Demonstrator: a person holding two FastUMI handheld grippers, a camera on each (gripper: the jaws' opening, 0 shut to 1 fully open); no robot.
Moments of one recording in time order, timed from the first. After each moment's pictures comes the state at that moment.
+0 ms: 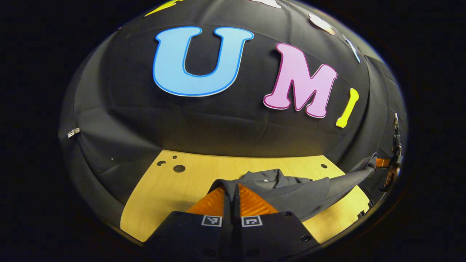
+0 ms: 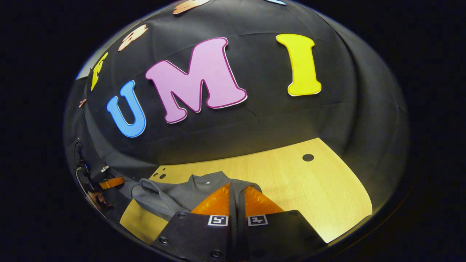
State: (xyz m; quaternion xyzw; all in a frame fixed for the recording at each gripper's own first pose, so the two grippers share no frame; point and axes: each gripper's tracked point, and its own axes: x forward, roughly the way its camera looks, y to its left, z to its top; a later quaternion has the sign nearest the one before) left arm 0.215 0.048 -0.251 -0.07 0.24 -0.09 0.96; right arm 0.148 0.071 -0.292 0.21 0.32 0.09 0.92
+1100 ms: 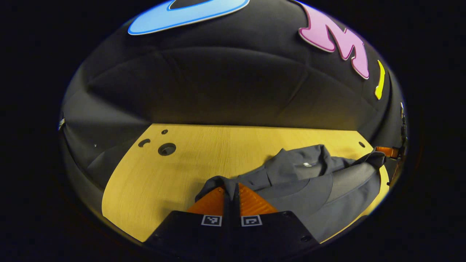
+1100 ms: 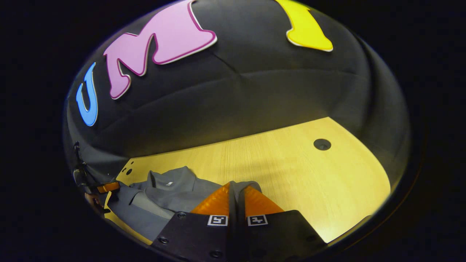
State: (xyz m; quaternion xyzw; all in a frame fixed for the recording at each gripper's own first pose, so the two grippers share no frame) left arm 0.336 0.046 -0.441 -0.04 0.36 -0.04 0.93; right arm 0.254 0.095 -0.497 0.20 0.39 0.05 0.90
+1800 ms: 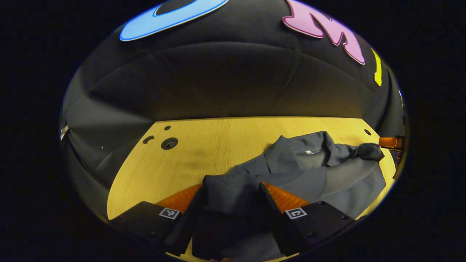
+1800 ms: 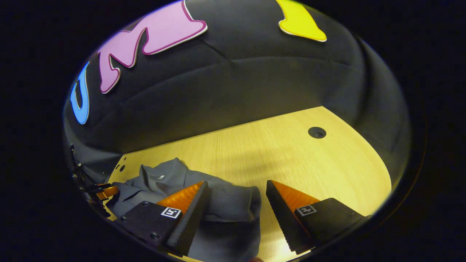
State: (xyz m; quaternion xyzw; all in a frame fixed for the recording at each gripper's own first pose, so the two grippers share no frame) left arm 0.307 0.032 -0.426 0.01 0.37 -0.03 0.93; right arm 0.232 0.085 -0.483 0.19 0.41 0.04 0.89
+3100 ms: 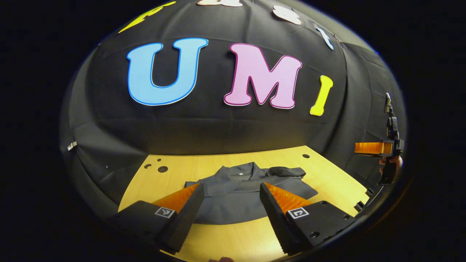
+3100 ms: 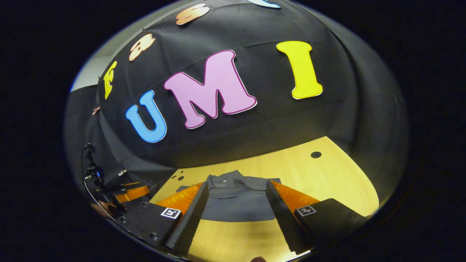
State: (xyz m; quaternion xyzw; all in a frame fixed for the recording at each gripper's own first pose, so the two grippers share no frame) left arm 0.129 -0.036 -0.217 -0.04 0.23 -0.14 0.96; right arm 0.077 0.077 -0.235 0.27 0.28 0.13 0.91
